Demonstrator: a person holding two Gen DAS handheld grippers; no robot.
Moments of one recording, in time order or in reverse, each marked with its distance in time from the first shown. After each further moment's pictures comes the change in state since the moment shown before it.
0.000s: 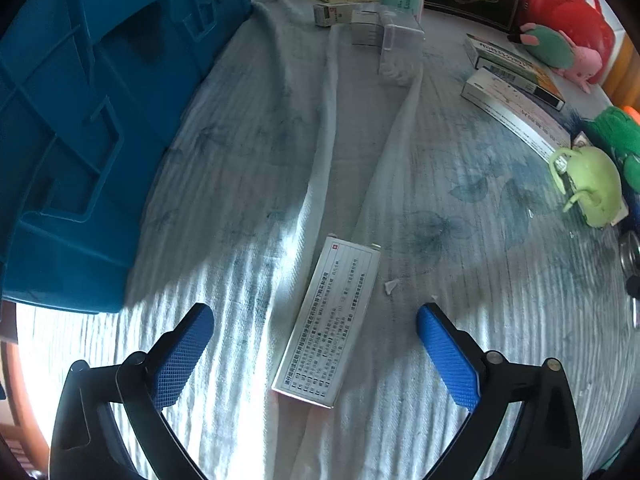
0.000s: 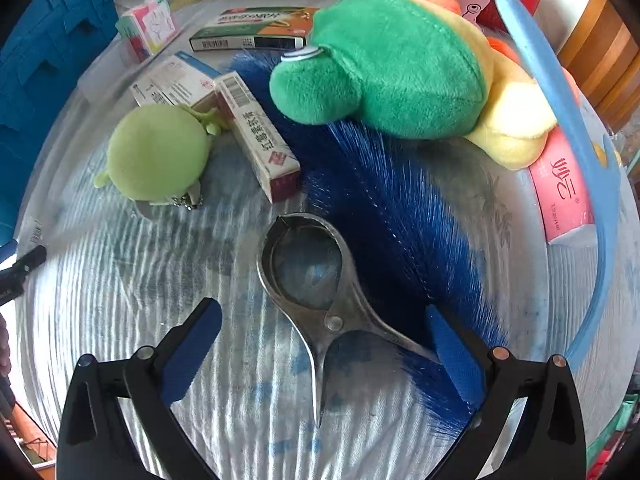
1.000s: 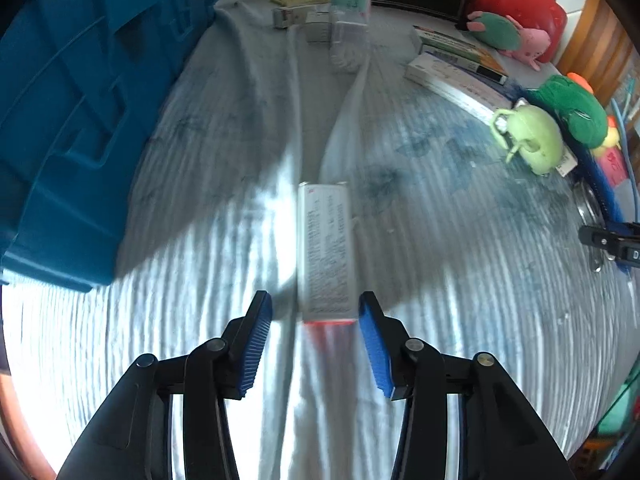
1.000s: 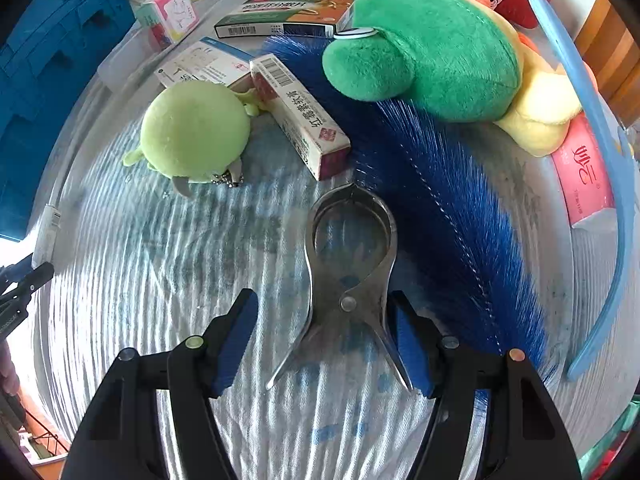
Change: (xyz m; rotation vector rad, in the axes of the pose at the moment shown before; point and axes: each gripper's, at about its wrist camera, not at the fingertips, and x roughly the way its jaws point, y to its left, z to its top) left arm -0.020 0.008 -0.029 0.091 -0.006 -0.101; right arm -0.010 0.023 -0.016 0.014 0.014 0.061
